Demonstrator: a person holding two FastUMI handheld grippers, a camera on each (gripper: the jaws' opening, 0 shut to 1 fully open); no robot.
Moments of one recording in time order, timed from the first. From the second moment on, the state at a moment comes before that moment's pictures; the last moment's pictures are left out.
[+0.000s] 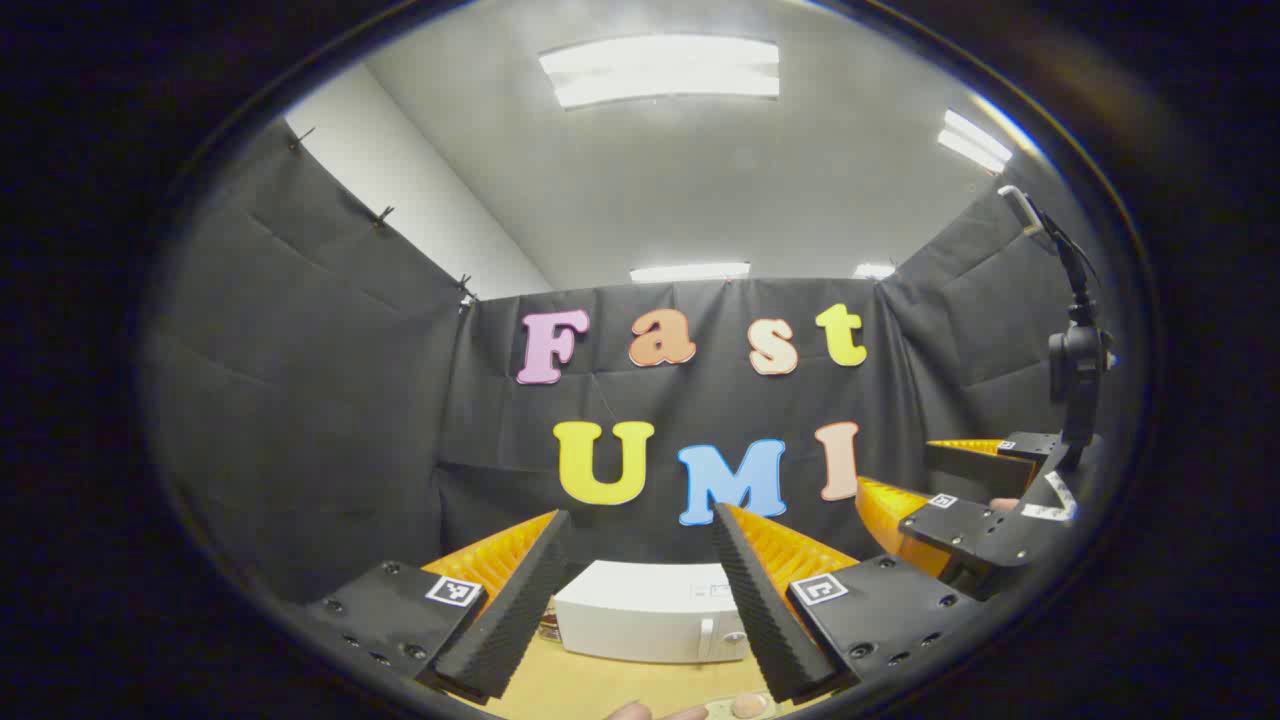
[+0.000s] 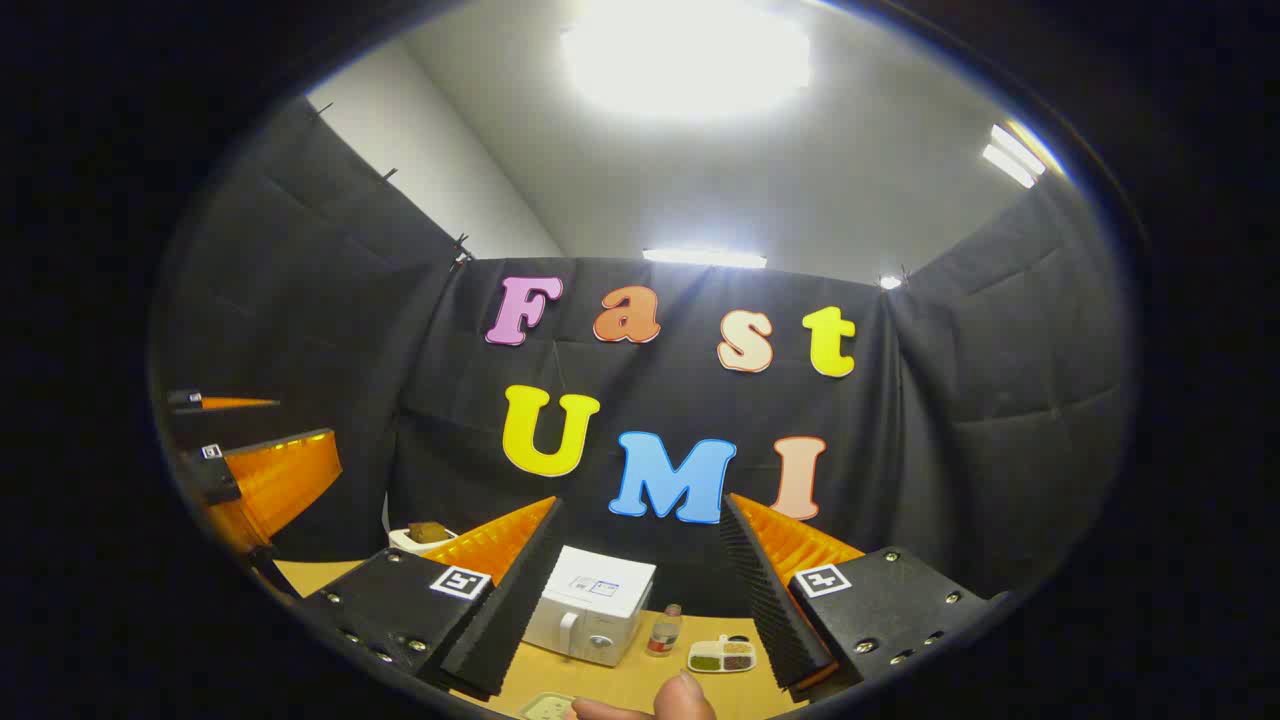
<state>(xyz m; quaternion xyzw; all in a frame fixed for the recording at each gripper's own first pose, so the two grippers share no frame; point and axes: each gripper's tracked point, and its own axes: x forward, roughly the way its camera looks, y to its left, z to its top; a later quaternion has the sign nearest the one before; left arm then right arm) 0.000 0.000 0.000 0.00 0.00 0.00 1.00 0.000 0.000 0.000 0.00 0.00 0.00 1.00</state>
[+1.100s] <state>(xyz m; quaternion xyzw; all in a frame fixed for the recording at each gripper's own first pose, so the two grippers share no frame) 0.019 -0.024 -0.089 -0.01 0.08 -0.07 0.99 -0.036 -0.085 -0.034 -0.04 0.08 -0.10 0.99</state>
